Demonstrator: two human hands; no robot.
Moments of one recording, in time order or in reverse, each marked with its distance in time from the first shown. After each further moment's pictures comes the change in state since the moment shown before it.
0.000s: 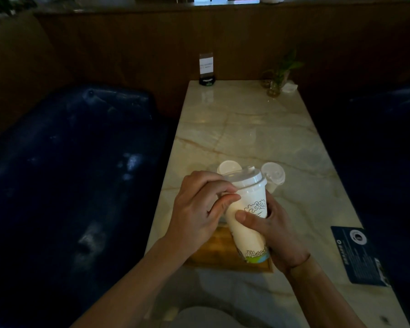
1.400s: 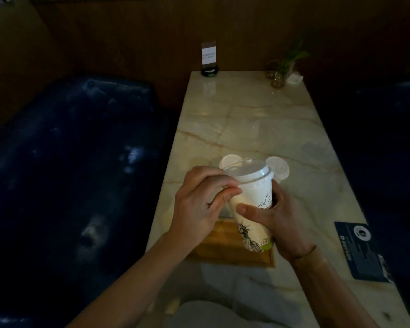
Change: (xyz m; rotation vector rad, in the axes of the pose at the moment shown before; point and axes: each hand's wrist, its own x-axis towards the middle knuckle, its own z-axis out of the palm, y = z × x) left_hand -0.004 -0.013 0.008 -0.073 0.032 -0.046; right_hand 0.010 -0.009 -0.001 -0.195 0.109 -0.005
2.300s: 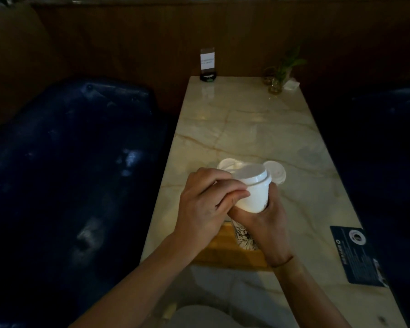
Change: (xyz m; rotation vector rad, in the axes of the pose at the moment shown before) left_hand 0.009 0.015 0.005 0.093 -0.021 0.037; right_hand -0.004 0.009 0.020 -0.177 0.178 -0.193
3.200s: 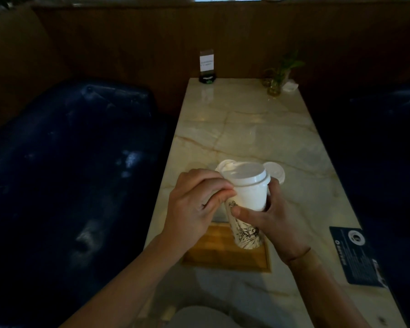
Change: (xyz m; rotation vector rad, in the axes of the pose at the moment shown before) left_hand -0.004 -0.015 -0.011 -0.031 0.016 0.015; right_hand 0.013 -0.005 -0.022 0.141 -0.273 0.122
